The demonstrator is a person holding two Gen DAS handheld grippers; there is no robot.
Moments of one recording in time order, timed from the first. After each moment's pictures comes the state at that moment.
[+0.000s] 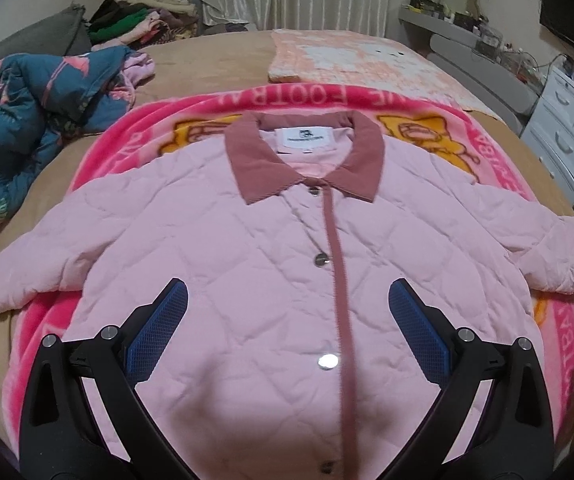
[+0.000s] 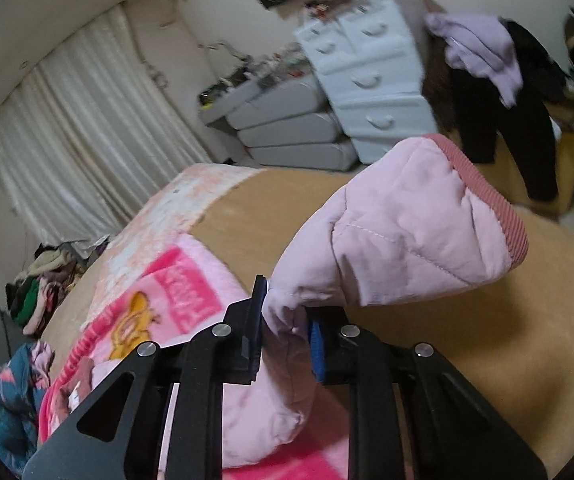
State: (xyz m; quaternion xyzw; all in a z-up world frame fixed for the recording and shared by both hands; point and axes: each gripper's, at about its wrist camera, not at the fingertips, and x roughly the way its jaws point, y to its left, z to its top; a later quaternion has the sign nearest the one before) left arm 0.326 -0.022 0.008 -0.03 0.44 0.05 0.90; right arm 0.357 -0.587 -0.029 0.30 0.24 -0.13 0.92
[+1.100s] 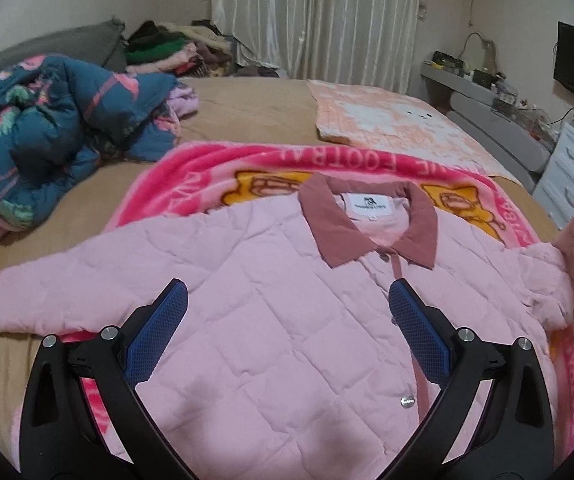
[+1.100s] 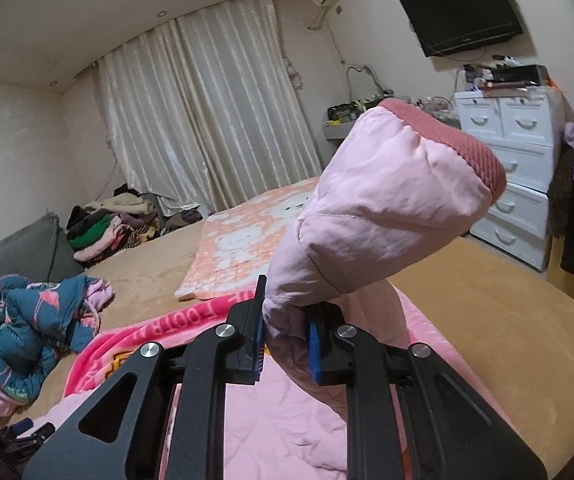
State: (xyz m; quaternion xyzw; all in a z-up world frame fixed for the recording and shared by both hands) left arm 0.314 0.074 0.036 -0.06 0.35 0.07 0.93; right arm 0.386 -0.382 0.114 0.16 0.19 0.03 0.97
